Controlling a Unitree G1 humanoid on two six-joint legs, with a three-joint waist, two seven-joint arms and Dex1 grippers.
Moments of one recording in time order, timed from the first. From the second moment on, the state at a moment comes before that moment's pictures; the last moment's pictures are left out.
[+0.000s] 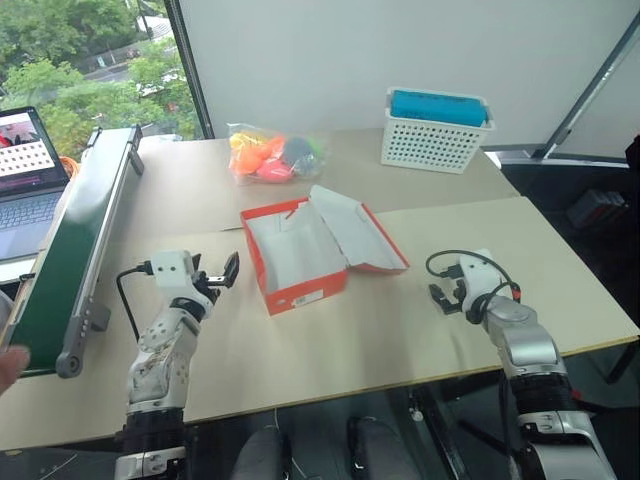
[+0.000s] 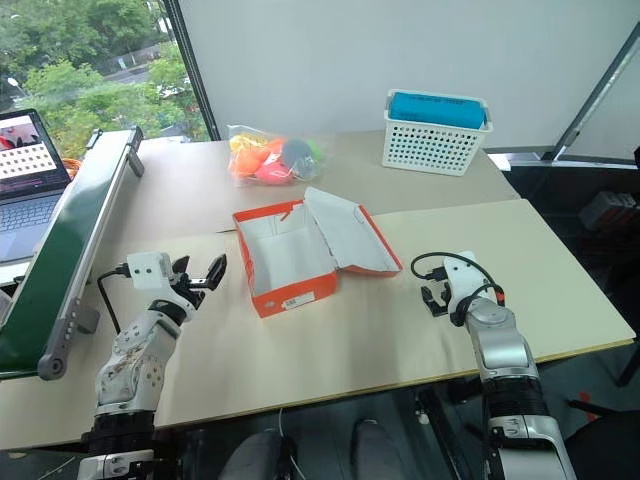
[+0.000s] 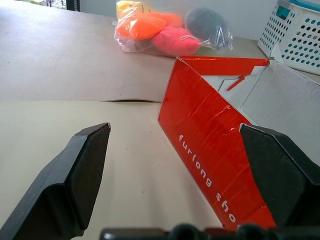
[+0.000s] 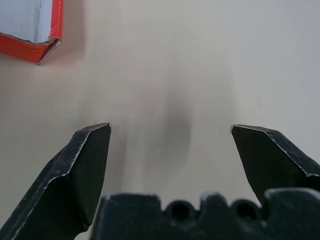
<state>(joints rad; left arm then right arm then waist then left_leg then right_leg) -0.21 0.23 0.25 -0.01 -0.36 0.29 -0.25 -0.38 -0.46 -0.07 0.24 0.02 0.53 0.30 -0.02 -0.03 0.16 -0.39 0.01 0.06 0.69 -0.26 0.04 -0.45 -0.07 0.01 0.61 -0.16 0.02</state>
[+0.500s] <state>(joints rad) -0.29 0.41 0.34 -0.08 -0.40 0.36 -0.30 -0.82 -0.27 0.14 -0.23 0.35 0.71 0.54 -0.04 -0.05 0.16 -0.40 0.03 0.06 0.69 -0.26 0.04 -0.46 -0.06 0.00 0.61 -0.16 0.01</state>
